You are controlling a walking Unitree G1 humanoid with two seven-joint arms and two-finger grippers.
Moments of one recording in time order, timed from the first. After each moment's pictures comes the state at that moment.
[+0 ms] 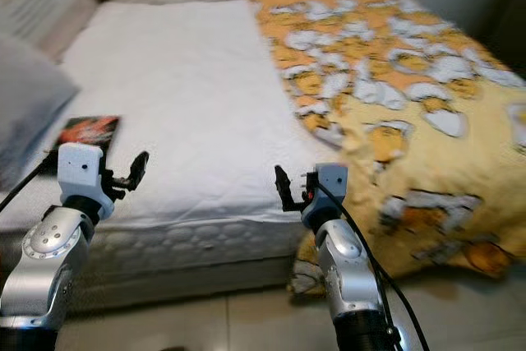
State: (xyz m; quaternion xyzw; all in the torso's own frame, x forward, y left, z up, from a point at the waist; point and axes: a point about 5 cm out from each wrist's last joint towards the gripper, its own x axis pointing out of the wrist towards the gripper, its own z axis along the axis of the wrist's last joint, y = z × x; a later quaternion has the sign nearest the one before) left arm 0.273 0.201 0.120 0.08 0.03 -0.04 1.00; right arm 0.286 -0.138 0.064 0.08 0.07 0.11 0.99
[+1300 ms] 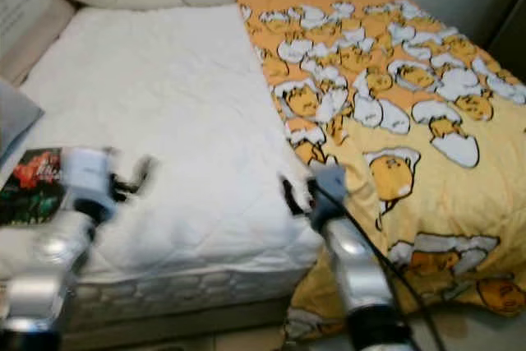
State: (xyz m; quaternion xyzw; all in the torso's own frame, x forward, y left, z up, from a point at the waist) left arm 0.267 0.181 0.109 0.07 0.06 -0.11 0.99; right arm 0.286 -0.158 0.041 0.00 0.16 0.10 0.98
